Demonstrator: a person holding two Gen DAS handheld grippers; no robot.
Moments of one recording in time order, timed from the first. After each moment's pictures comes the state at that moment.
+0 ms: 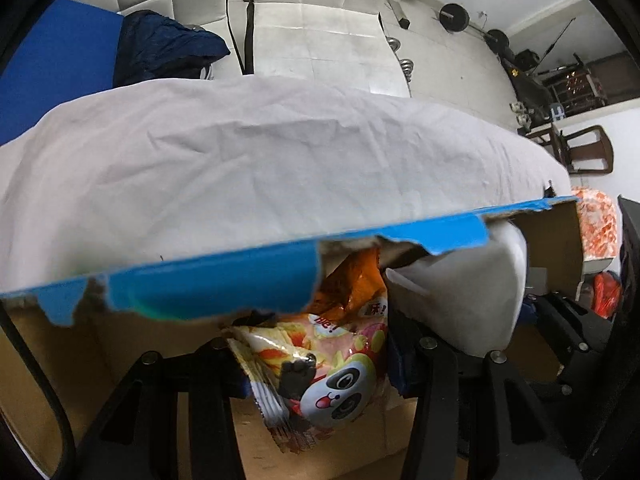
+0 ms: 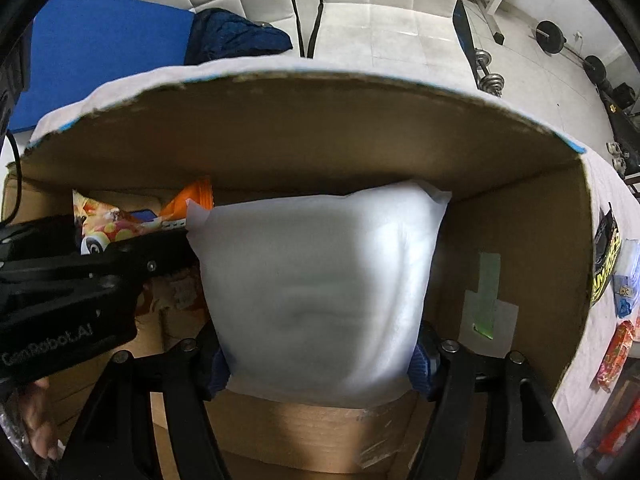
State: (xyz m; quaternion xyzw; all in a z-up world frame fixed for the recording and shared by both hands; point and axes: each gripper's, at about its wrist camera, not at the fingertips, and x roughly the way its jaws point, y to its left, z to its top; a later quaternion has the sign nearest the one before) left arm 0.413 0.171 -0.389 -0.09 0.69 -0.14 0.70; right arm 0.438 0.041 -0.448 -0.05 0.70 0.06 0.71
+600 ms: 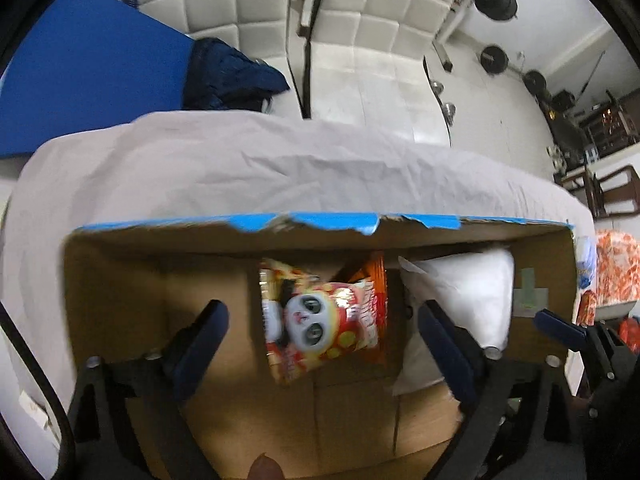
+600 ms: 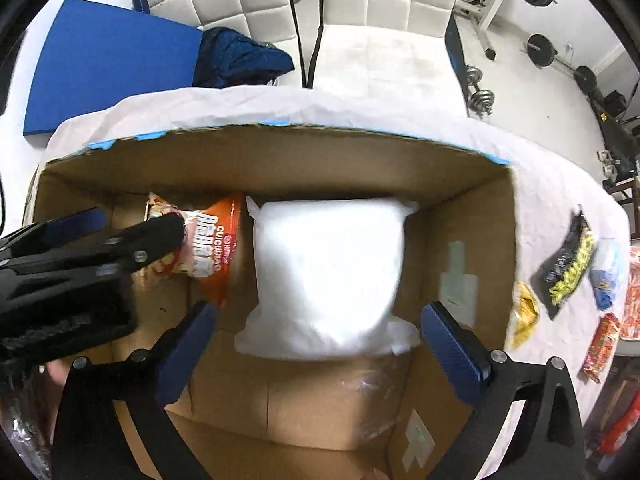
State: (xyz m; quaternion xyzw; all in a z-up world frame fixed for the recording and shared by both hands) left arm 0.393 0.202 -0.343 -0.08 0.65 -0.05 0.75; right arm 0.423 0.043 -0.399 -0.05 0.67 0.06 0.74
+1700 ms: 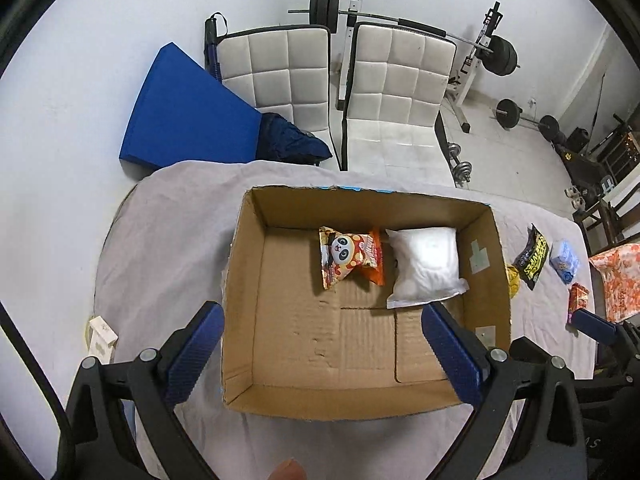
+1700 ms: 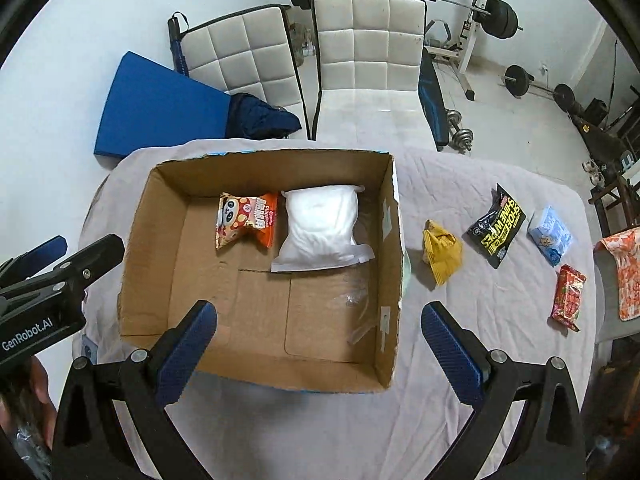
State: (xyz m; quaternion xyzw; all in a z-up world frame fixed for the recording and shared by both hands) left arm 0.244 0.207 -0.189 -0.06 0.55 0.02 0.84; right arm 0.284 0.004 -0.246 -0.02 0.59 0.07 0.81
